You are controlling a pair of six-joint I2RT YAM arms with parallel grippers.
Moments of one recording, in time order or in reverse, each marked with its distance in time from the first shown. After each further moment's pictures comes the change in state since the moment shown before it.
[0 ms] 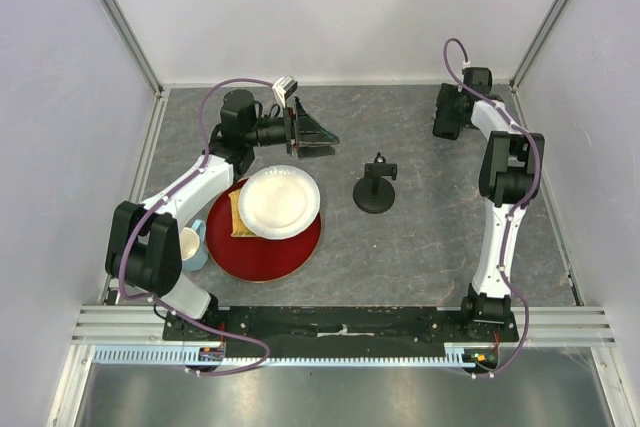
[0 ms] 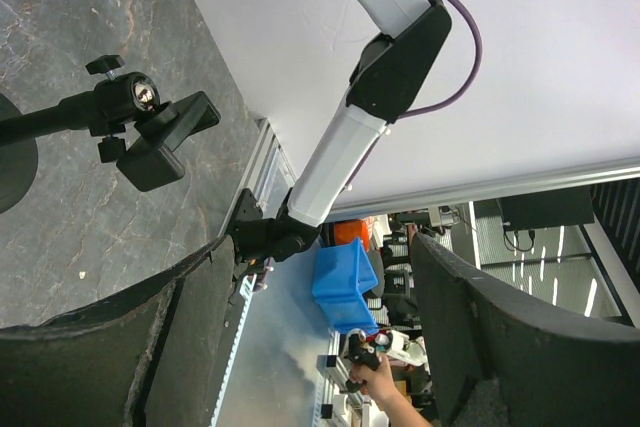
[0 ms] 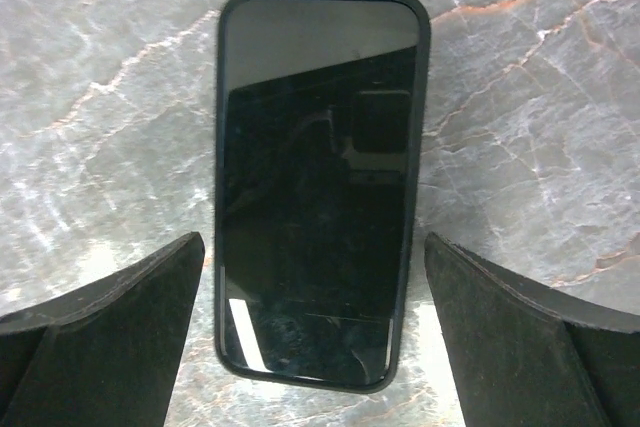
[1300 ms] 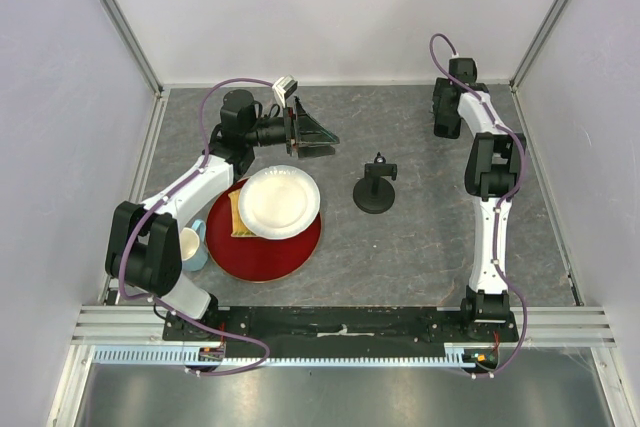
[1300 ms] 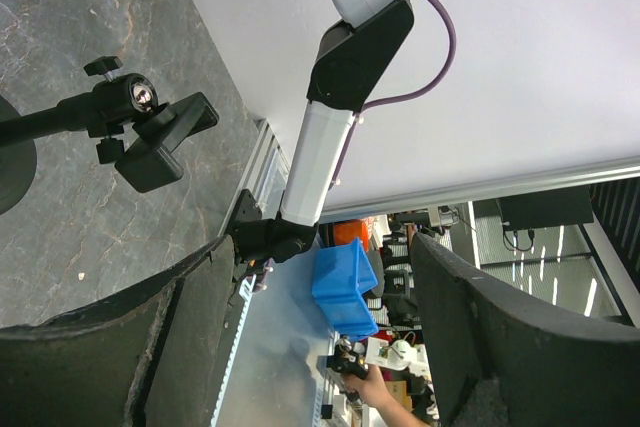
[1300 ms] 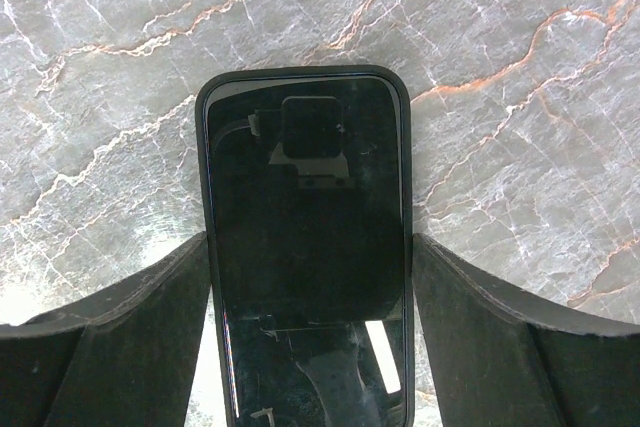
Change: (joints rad) left arm 0.000 0.000 0.000 0.006 0.000 -0.004; right arm 0.060 0.202 0.348 -0.196 0.237 -0.035
